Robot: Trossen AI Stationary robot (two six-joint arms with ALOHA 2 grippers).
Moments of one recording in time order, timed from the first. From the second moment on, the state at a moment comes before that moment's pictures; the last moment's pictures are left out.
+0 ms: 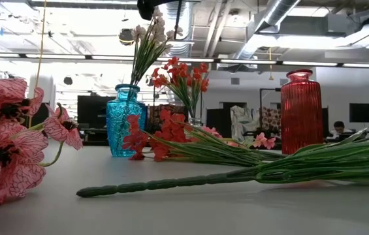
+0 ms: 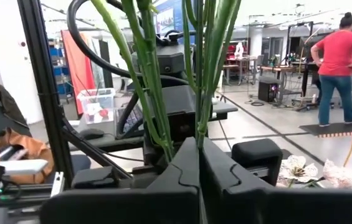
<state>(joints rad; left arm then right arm) -0.17 1.36 0.95 0.24 -0.27 0.01 0.17 1.39 1.03 0.50 0.21 0.01</state>
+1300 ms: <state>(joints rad) -0.23 1.13 0.95 -0.07 -0.28 0.04 0.55 1.12 1.03 -0.34 0.85 0.48</state>
